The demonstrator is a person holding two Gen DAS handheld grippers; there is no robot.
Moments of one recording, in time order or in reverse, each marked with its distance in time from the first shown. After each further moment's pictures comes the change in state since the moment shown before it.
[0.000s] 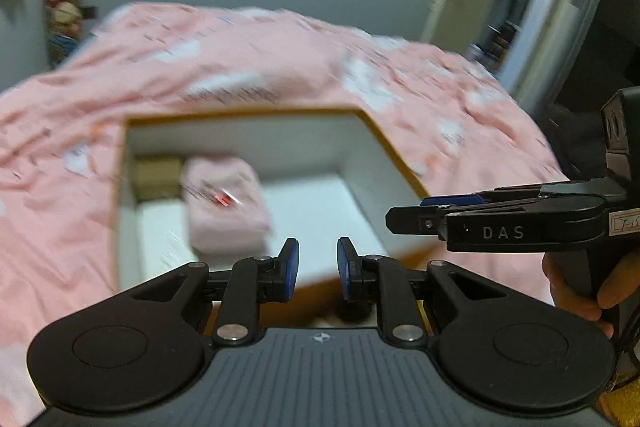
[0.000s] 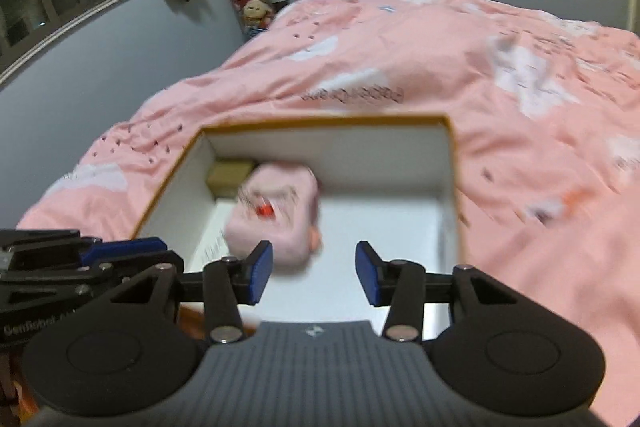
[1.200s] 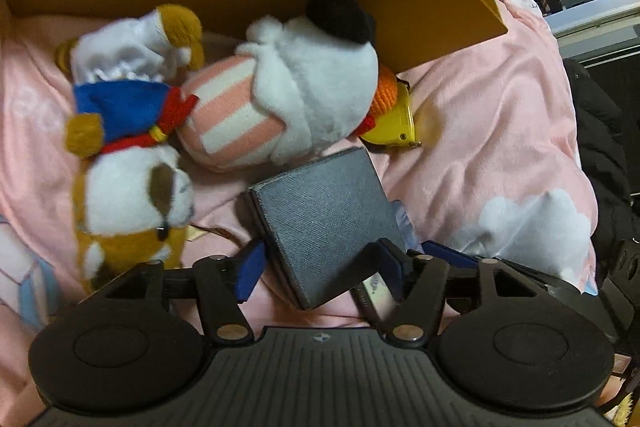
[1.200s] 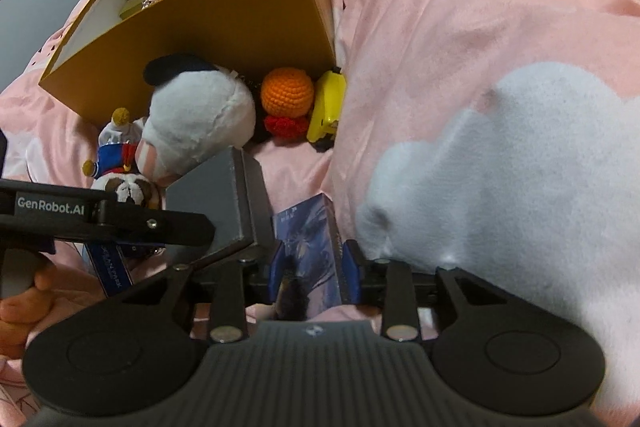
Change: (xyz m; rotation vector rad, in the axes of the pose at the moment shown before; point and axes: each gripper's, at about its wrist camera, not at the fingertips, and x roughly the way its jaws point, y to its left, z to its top) left arm 0.095 -0.001 -0.111 -0.465 0.504 -0.195; right arm -0.001 -0.053 -0.144 0.186 0.323 -0.064
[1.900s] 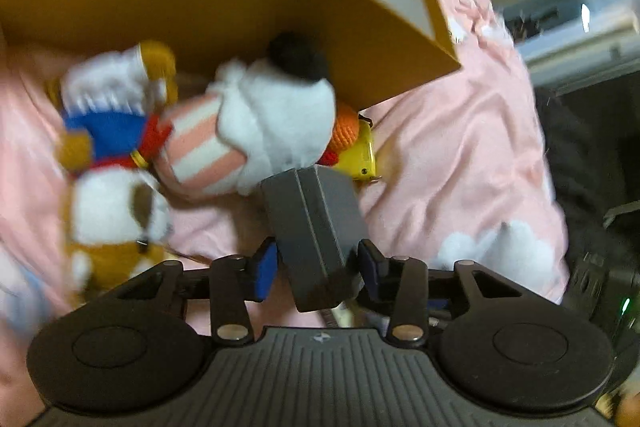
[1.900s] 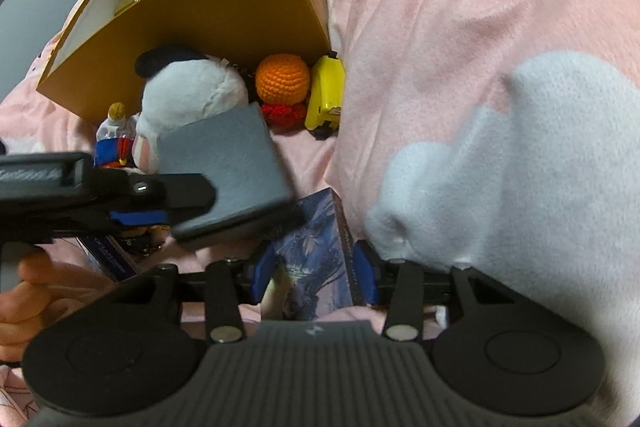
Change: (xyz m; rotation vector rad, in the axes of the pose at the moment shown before) left arm -0.032 -0.018 0.001 0.051 -0.113 -0.009; right arm 0.003 -0.006 -0.002 0.046 0.037 0.031
